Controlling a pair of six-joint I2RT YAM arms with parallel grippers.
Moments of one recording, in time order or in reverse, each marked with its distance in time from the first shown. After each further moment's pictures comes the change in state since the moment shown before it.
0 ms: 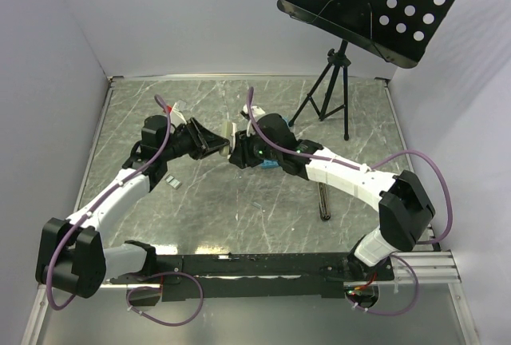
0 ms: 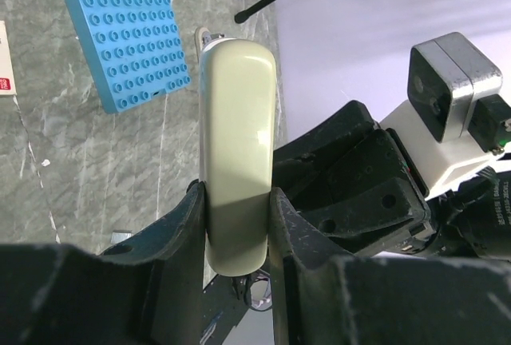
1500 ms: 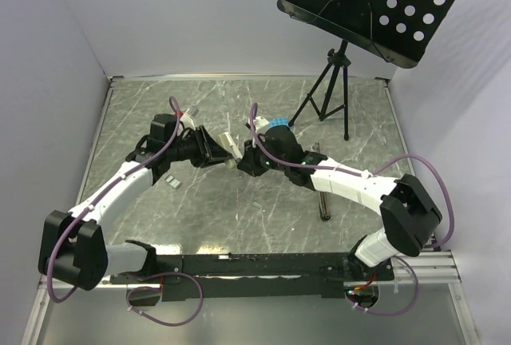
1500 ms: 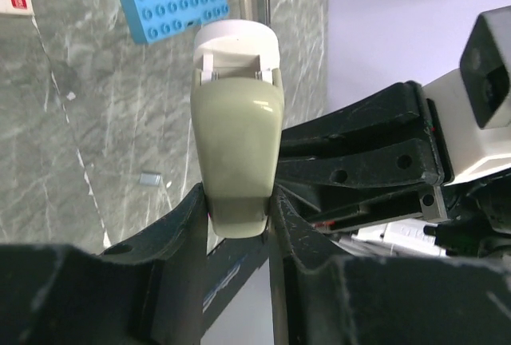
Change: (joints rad) left arm -0.017 0.041 0.076 -0.273 0.040 0.151; right arm -0.017 -0.050 -0.175 0.150 -0.025 -0.095
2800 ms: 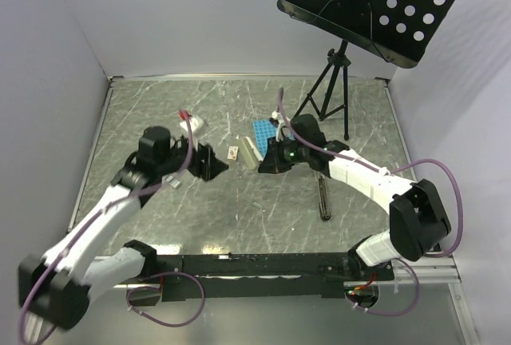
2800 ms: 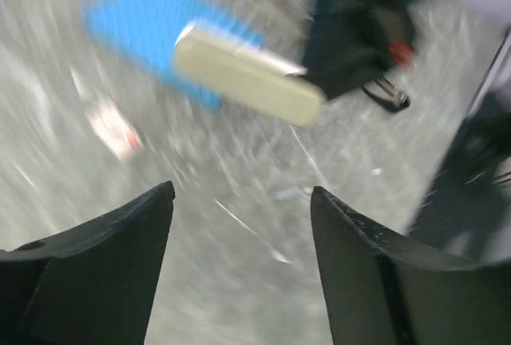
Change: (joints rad) left arm -0.071 -0.211 -0.040 -0.052 -0.098 0.673; right arm -0.200 -0.057 0.002 -0.248 -0.294 0.013
